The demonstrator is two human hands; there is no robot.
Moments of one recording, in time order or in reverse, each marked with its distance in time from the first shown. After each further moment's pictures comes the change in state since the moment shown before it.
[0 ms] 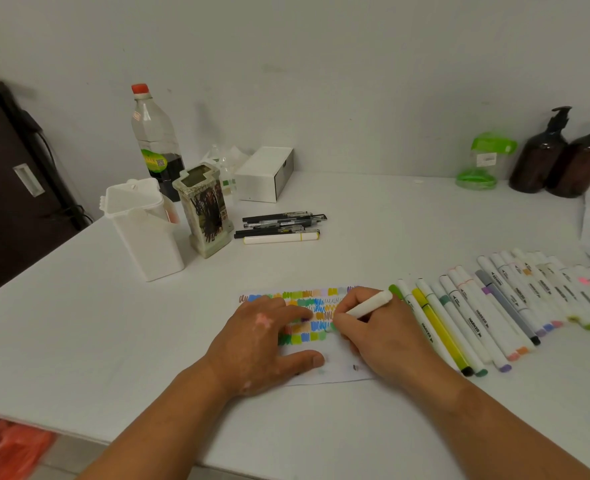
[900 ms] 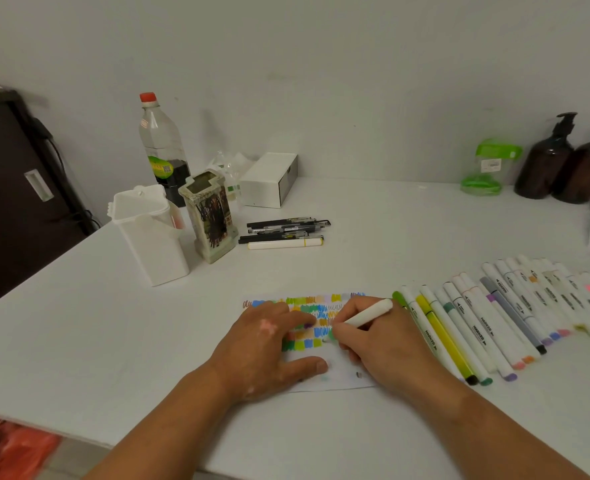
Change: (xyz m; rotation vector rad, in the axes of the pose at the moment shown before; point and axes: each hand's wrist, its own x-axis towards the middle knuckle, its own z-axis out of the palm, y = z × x) left_hand 0.001 0.001 -0.003 0.013 -0.030 0.016; right_hand -0.002 -0.001 0.001 0.082 -0.036 -0.006
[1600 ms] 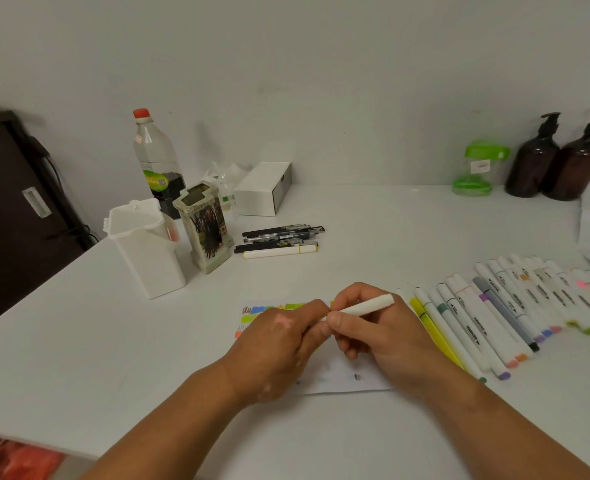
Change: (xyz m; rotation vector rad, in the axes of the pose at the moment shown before) left_hand 0.010 0.042 -0.027 -0.217 0.062 0.182; right_hand -0.001 -0.011 -0.013 0.616 -0.175 -0.126
